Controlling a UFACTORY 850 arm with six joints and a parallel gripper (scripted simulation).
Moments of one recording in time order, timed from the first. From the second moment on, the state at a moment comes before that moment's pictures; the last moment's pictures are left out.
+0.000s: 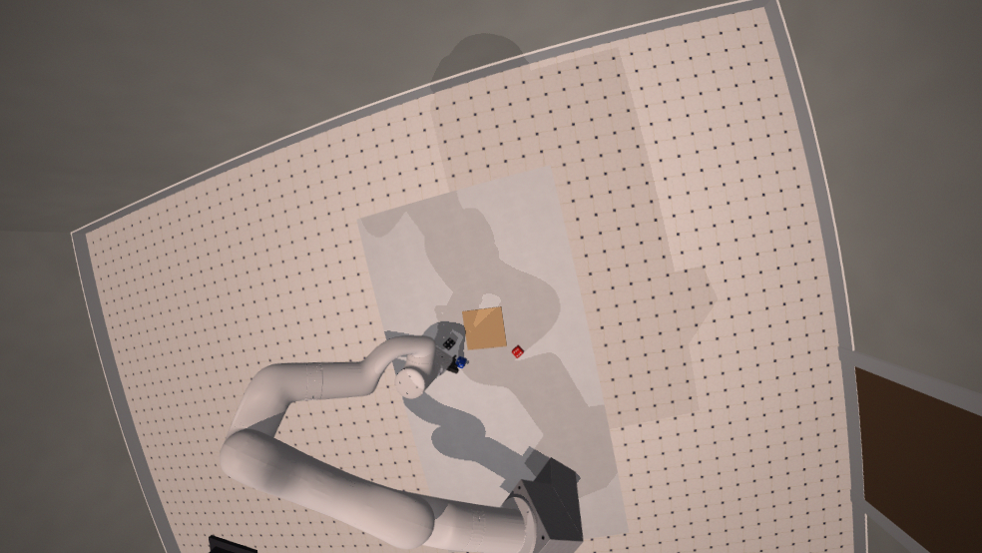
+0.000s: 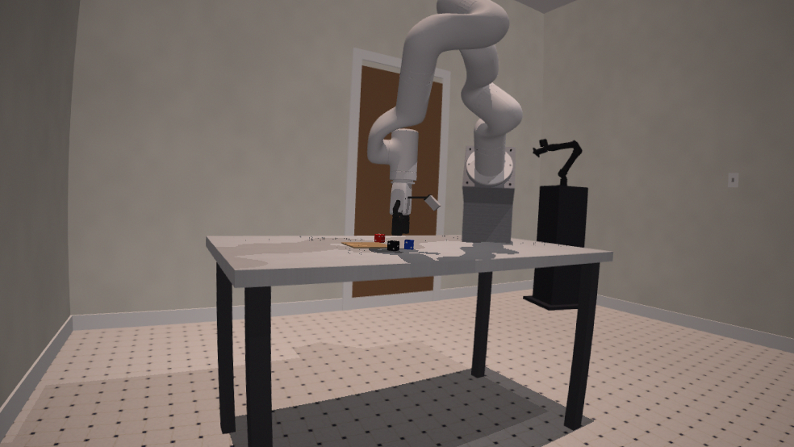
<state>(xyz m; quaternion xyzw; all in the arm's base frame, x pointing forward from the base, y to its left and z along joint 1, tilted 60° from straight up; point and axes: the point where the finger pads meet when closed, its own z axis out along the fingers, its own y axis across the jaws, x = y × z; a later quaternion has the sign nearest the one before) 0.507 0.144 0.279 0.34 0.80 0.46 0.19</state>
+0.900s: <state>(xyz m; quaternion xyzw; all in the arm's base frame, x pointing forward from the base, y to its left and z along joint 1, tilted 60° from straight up) 0.447 0.085 0.329 0.34 0.80 0.46 0.19</state>
